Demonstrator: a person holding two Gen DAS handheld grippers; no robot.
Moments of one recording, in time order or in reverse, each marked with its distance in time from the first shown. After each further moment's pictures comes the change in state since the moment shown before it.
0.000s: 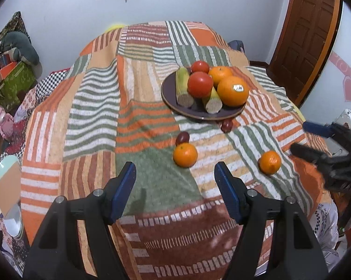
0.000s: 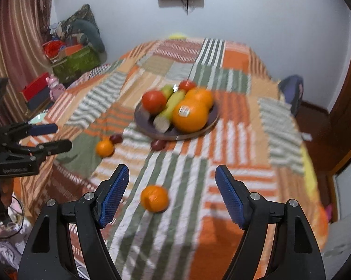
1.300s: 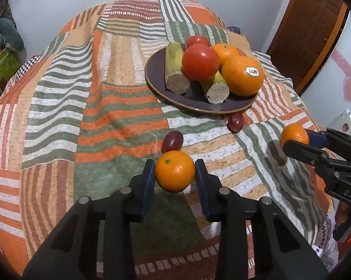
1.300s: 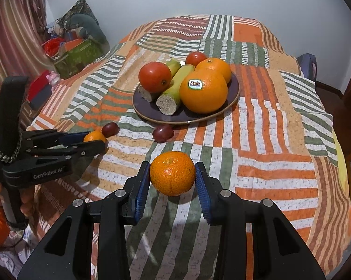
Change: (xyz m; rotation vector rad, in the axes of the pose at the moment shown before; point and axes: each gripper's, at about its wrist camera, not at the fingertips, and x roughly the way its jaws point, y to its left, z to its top) left arm 0.079 0.000 0.015 -0.018 0.088 -0.079; right arm 0.044 -0.006 -0.001 0.054 0.042 0.071
